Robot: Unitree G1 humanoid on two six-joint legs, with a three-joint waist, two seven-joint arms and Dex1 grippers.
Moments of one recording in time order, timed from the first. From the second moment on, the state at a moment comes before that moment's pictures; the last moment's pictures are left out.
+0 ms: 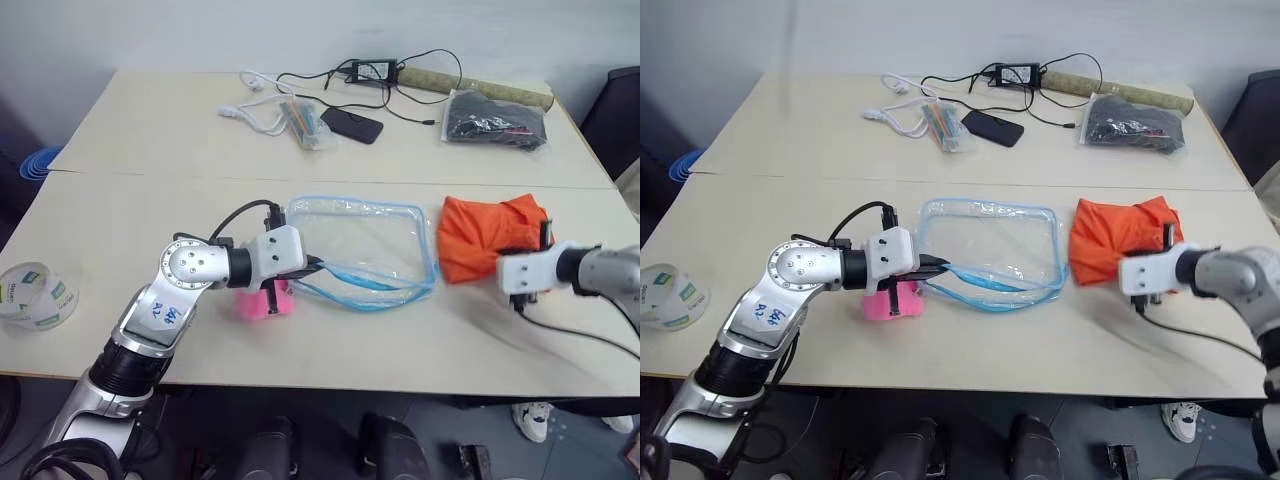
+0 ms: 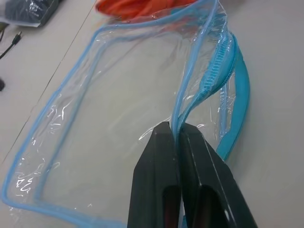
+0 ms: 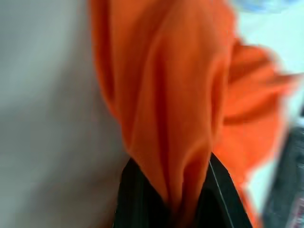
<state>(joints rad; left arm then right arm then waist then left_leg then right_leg) -0.57 0.60 -0.24 -0.22 -0.09 0.37 -0.86 -0.50 -1.05 0.17 0.63 -0.33 -0.70 0.72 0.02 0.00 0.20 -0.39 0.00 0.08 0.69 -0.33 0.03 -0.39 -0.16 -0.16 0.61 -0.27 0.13</state>
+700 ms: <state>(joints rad) -0.36 0.99 0.35 -0.41 -0.59 0.81 -1.12 -0.14 -1.33 -0.37 0.35 0.47 0.22 1.35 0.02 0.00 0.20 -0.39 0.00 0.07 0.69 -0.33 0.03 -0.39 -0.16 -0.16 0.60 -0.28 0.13</state>
